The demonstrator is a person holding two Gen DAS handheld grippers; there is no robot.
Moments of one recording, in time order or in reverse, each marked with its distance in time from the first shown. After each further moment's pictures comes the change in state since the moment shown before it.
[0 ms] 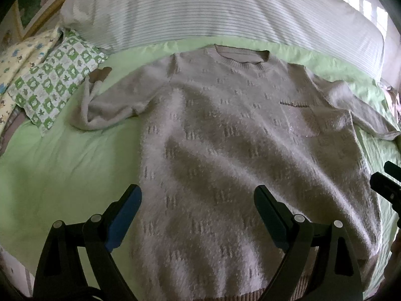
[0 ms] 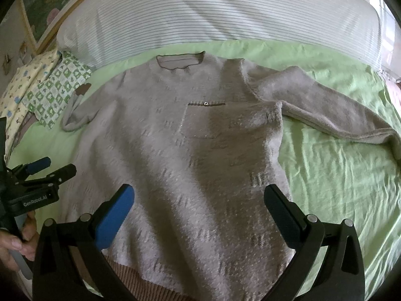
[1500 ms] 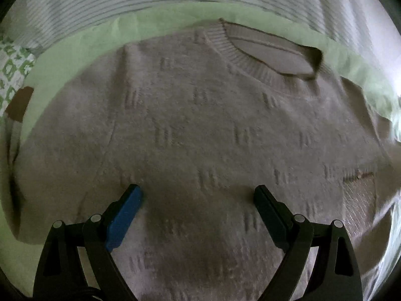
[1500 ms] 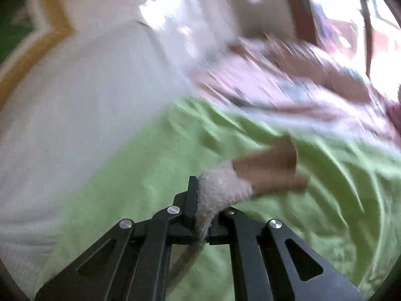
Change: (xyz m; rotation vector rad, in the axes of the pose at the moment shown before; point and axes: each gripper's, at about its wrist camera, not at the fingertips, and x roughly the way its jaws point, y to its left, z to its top) left arm 0.210 0.010 0.176 0.015 0.175 -0.131; right arm -0.065 -0.328 0.149 0.815 -0.460 -0.545
